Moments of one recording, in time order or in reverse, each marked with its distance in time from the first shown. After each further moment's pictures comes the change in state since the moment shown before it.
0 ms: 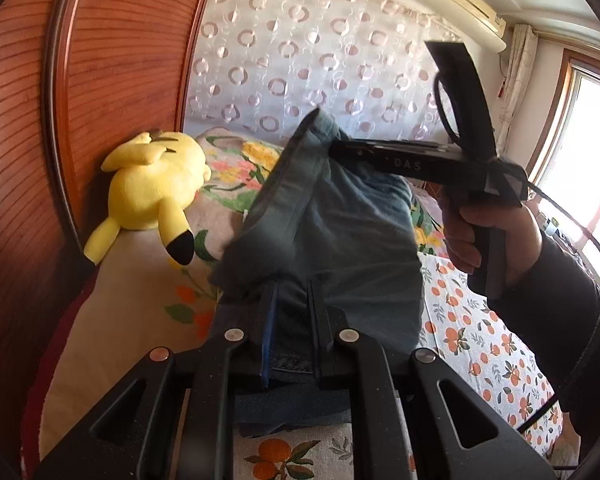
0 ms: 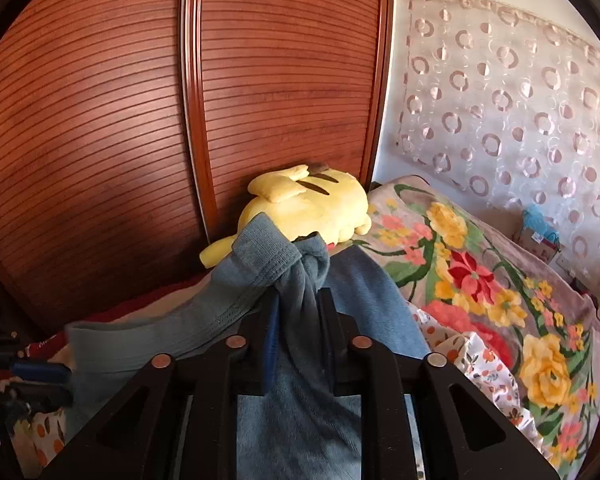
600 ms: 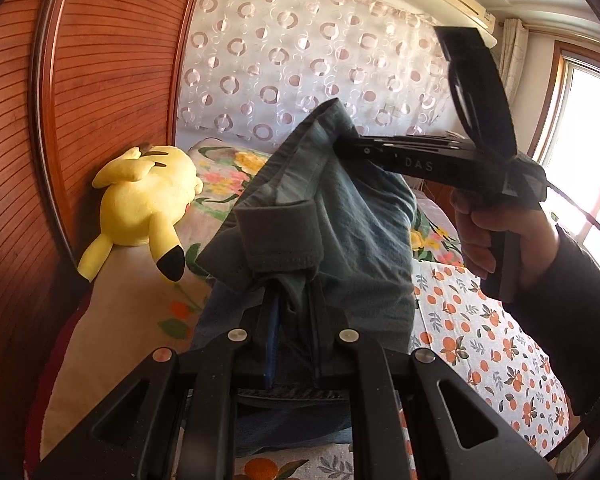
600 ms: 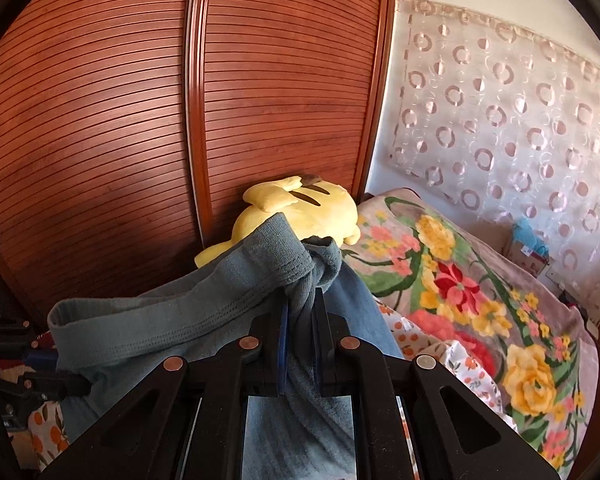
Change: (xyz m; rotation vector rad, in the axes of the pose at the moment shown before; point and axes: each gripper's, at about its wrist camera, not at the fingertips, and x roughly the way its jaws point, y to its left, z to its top) left arm 0.021 -0.008 0.004 0.032 -0.016 -0.010; right arm -0.017 0.004 -0.003 -0.035 -0.022 -0.026
